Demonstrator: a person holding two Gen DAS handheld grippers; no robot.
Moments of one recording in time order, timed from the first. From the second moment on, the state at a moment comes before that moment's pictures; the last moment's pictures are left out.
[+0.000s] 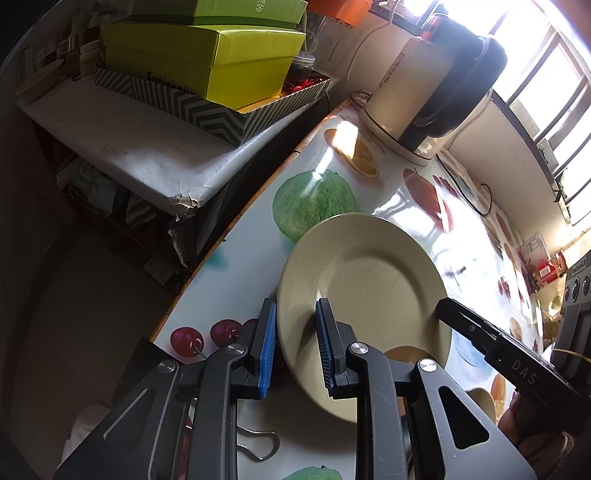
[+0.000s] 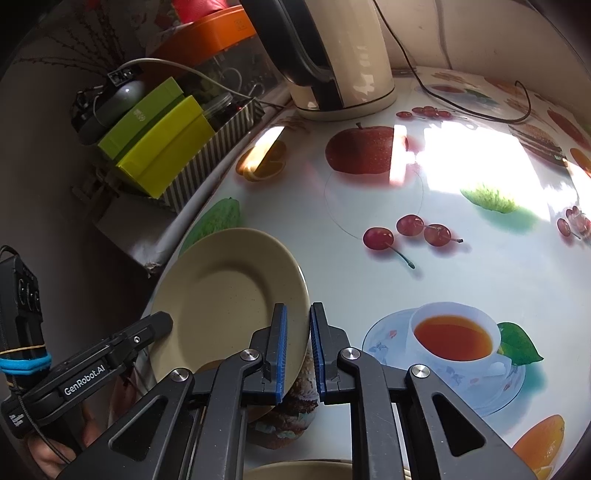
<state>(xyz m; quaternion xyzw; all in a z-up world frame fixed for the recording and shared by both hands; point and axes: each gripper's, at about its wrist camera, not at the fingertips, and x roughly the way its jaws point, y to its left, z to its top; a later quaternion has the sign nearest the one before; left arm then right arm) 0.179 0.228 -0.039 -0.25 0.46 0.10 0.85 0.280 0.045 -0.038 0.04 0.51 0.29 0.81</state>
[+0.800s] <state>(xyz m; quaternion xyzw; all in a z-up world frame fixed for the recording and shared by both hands) 0.164 0.213 -0.013 -0.23 0.45 0.08 0.86 0.259 0.026 -0.012 0.05 0.49 0.30 0.82</state>
